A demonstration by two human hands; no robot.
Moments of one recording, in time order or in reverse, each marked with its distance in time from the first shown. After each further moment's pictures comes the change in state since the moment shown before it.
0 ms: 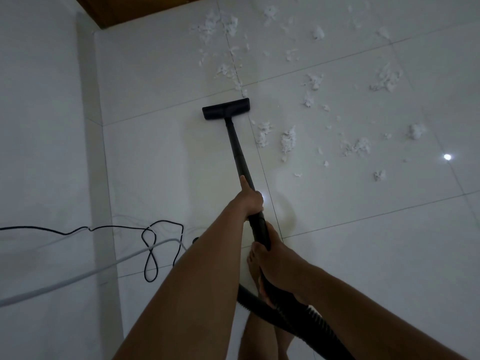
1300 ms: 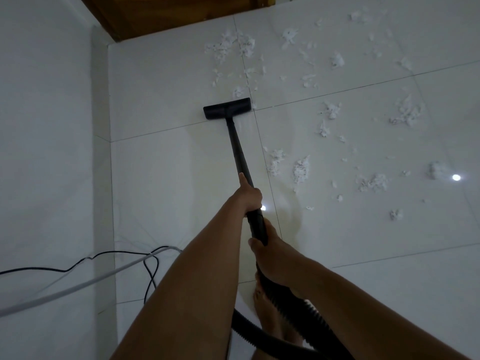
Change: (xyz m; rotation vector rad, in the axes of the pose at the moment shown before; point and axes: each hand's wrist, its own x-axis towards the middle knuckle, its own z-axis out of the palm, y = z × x) left_hand 0.070 0.089 -0.093 0.017 0.062 -0.005; right_hand 0.069 -0.129 -0.049 -0.088 -0.042 0.031
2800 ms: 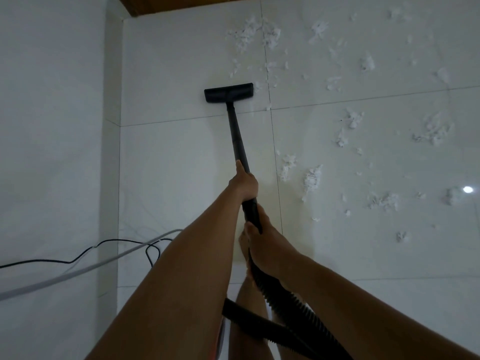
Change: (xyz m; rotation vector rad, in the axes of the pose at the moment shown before) left_hand 0.036 0.039 -0.059 -0.038 0.137 -0.039; right_hand 0.039 -0.067 -0.024 0.106 -0.032 -0.017
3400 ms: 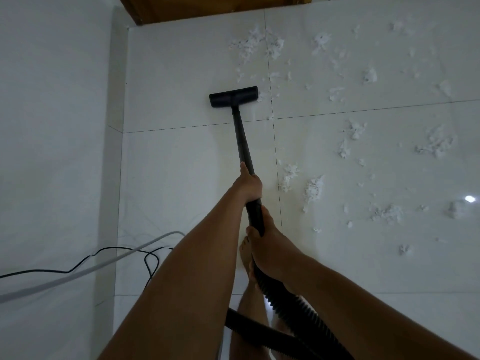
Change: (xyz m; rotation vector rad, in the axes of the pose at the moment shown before) left_hand 0.011 0.024 -0.011 -0.098 -0.056 0.027; right_hand 0.000 -0.029 -0.016 0.005 -0.014 0.023
